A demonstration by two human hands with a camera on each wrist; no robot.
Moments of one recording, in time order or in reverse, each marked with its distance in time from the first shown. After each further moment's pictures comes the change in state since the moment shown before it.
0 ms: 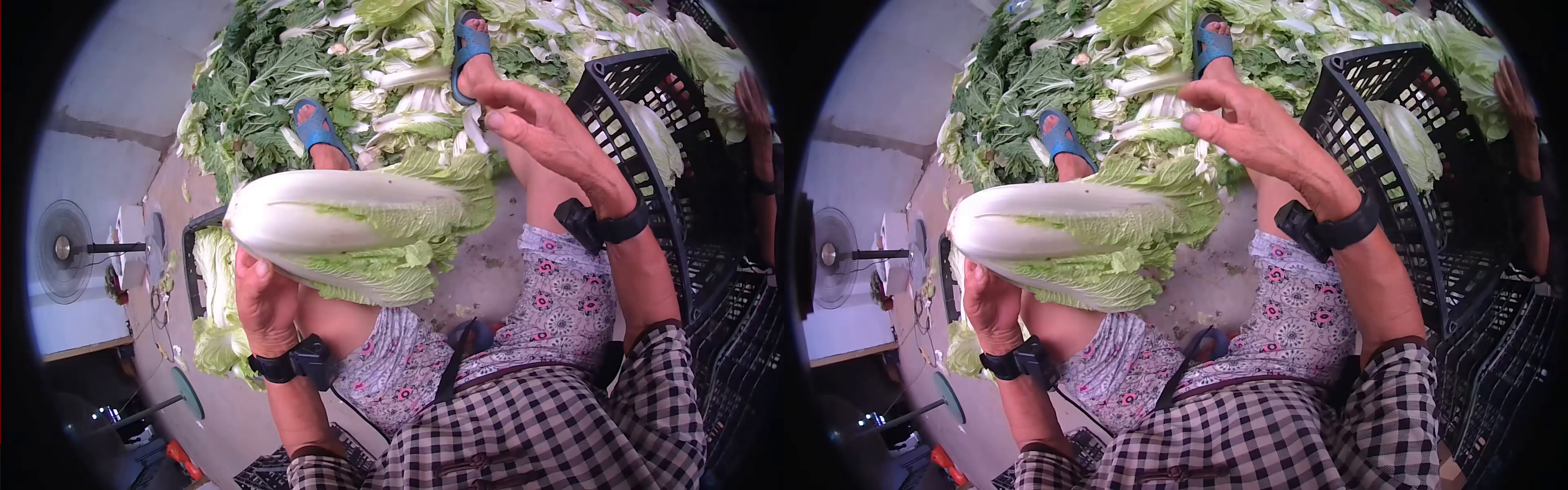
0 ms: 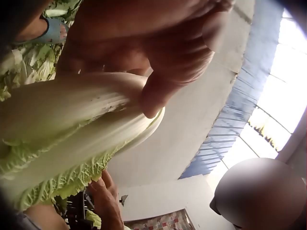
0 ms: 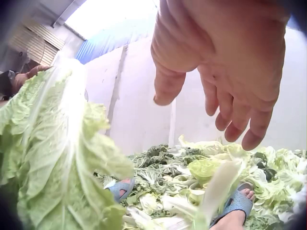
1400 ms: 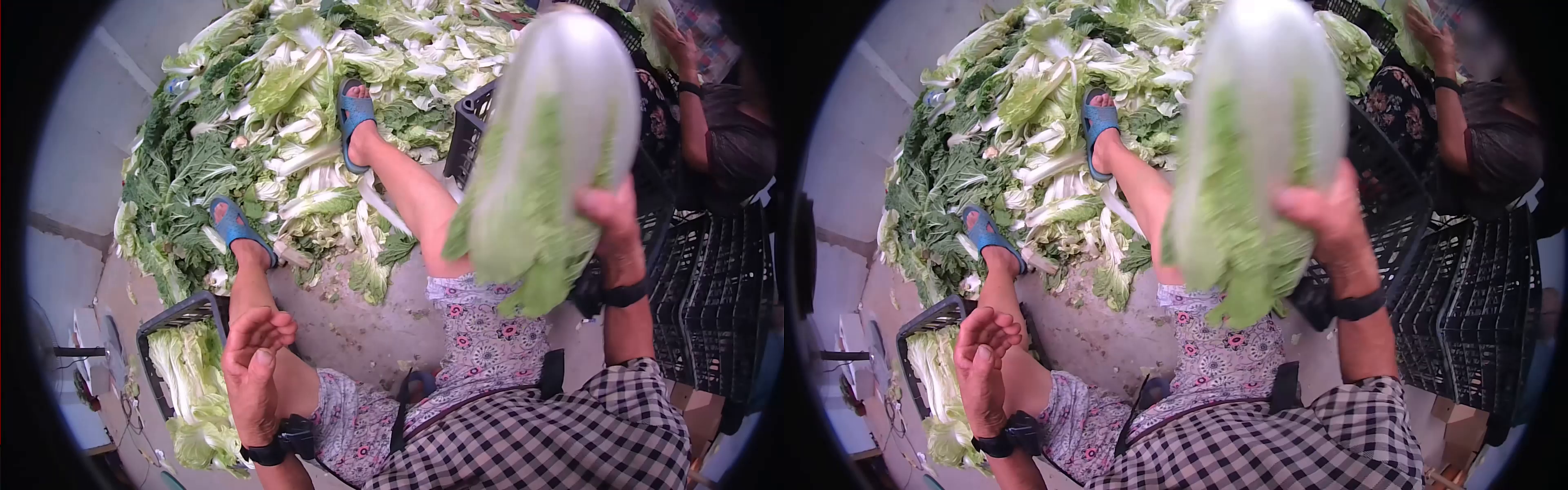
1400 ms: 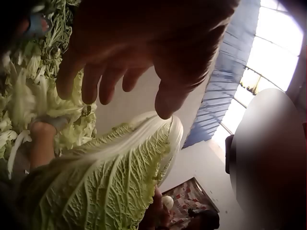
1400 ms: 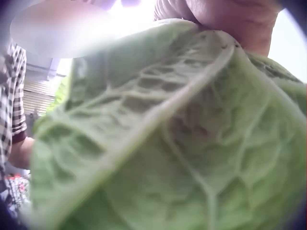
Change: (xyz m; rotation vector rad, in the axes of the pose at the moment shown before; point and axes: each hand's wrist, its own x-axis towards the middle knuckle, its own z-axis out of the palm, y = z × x) left_hand 0.001 -0.021 0.073 0.395 -0.068 -0.110; right_hand -0.149 -0.054 -0.097 0.295 0.569 -0.002
